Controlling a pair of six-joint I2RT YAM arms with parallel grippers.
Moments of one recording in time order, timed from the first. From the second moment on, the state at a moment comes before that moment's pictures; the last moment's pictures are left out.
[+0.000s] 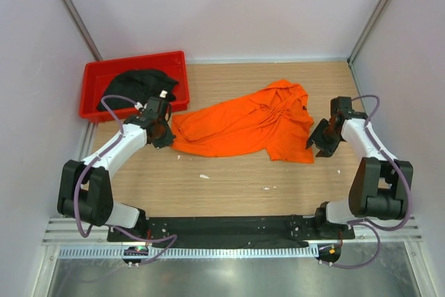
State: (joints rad) left arm -0.29 1.42 0.95 -0.62 -0.13 -0.70; right arm -0.13 1.41 0.96 -0.80 -0.09 0.53
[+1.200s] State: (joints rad) left arm -0.29 1.42 0.94 -0.62 -0.07 -0.65; right arm -0.15 1.52 0.82 -0.67 -0.04 0.54
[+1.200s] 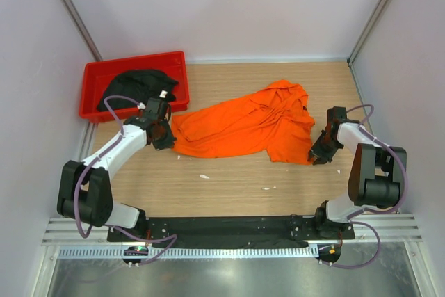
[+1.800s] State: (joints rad) left arm -0.29 1.36 1.00 -0.74 0.02 -0.62; right arm -0.20 1.42 1.25 -0.74 0.05 0.60
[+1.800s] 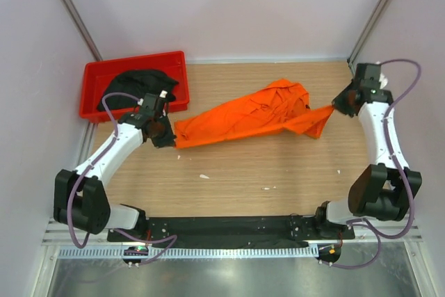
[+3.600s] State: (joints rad) left arm -0.62 1.40 2.17 -0.99 -0.27 -0.38; right arm -0.26 1.18 2.01 -0.50 0.38 0.32
